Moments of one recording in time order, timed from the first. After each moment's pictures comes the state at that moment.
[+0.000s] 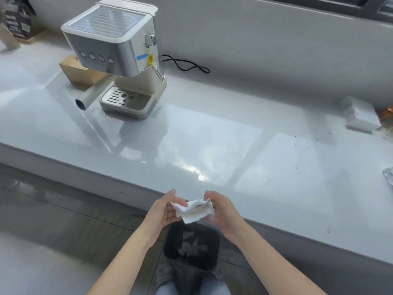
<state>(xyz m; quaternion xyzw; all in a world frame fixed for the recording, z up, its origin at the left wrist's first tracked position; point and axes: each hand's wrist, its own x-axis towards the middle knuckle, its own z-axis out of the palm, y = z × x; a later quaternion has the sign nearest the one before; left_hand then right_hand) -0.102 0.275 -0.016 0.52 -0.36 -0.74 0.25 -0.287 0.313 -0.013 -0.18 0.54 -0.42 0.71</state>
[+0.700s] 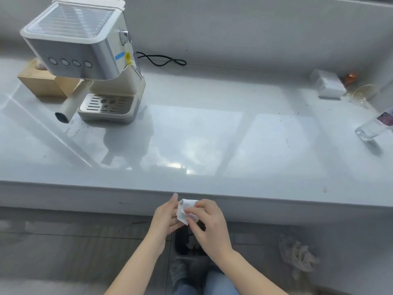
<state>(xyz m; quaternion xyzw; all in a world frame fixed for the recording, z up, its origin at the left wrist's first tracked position) -0.066 0.273 -0.030 0.56 -0.35 -0.73 0.17 -0.183 0.356 -0.052 -0.58 0.70 -0.39 0.14</state>
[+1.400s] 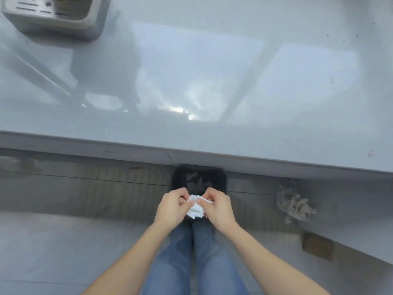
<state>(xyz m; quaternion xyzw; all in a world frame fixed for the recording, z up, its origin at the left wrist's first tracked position) -0.077 0.322 -0.181 0.55 -0.63 -0.55 -0.03 -0.216 0.392 -0.181 -0.27 0.78 -0.26 0.50</state>
